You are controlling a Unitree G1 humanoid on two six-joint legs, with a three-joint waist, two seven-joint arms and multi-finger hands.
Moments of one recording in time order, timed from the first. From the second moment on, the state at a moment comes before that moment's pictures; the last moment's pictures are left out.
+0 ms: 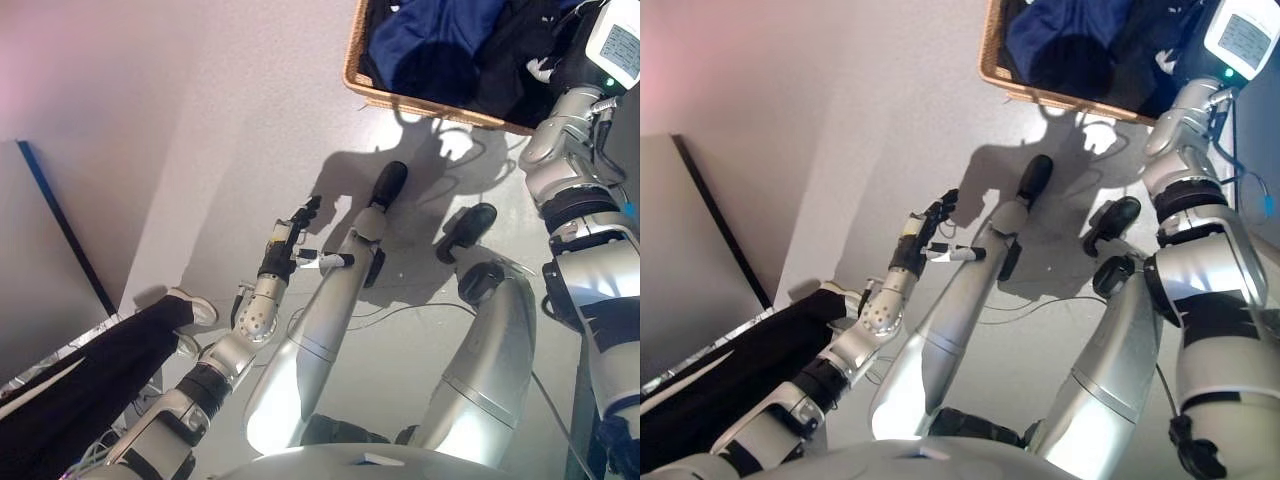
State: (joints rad) left arm -0.27 0.30 -0.56 0.41 -0.13 -0.23 0.37; right arm -1.20 -0.63 0.35 1.13 -0.26 0.04 -0.75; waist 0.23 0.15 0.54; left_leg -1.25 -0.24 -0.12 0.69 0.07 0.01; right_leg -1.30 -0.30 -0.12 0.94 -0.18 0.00
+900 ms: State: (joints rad) left arm -0.25 0.28 -0.48 0.59 -0.20 -0.10 0.44; right arm -1.05 -0.17 -0.09 0.48 0.77 -0.56 -0.95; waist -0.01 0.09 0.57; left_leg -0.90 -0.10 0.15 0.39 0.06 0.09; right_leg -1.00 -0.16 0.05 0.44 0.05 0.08
